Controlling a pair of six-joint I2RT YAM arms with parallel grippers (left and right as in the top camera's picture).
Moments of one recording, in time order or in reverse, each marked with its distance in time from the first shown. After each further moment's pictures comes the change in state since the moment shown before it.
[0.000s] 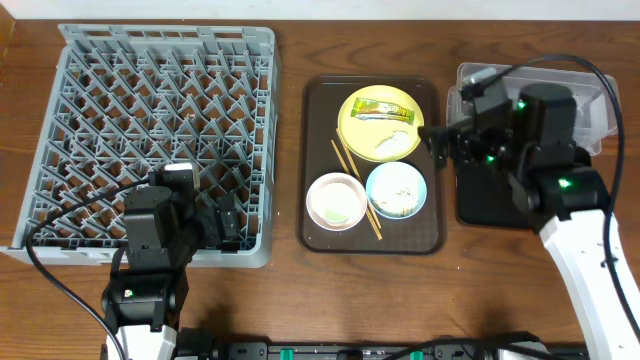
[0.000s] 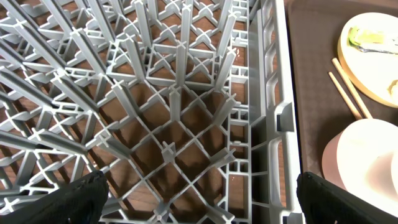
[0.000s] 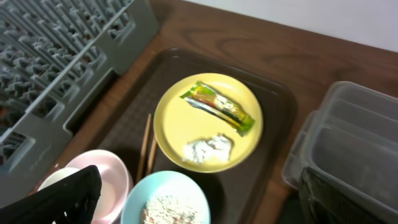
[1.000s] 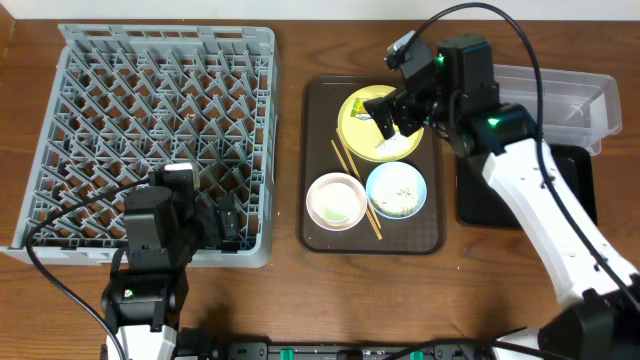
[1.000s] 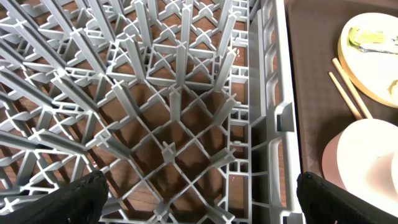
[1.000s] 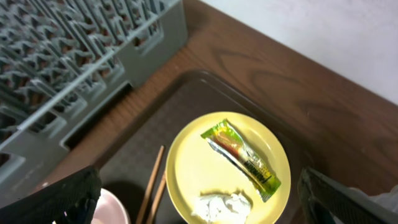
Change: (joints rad) left arm 0.000 0.000 0.000 0.000 0.000 0.000; right arm 0.194 0.337 0.281 0.027 0.100 -0.076
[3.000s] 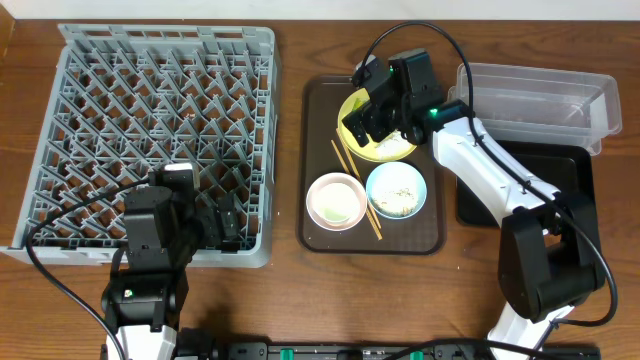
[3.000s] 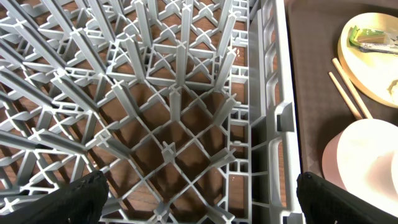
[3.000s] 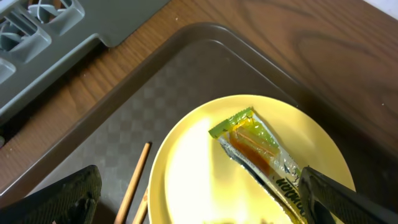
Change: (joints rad) left arm 0.000 0.000 0.000 0.000 0.000 0.000; right arm 0.053 0.284 0.000 0.146 0.024 -0.047
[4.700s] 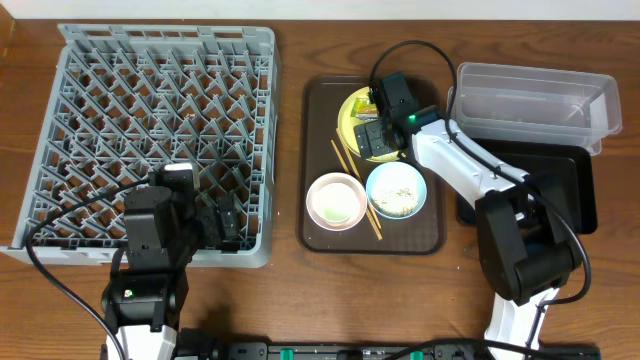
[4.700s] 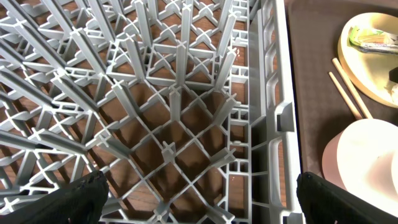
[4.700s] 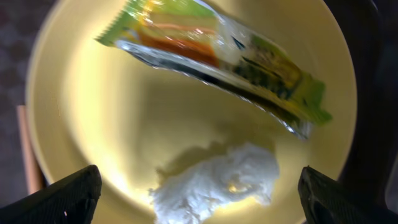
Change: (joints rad) left arm 0.000 0.000 0.000 0.000 0.000 0.000; right arm 0.045 0.106 0.000 -0.163 0.379 0.383
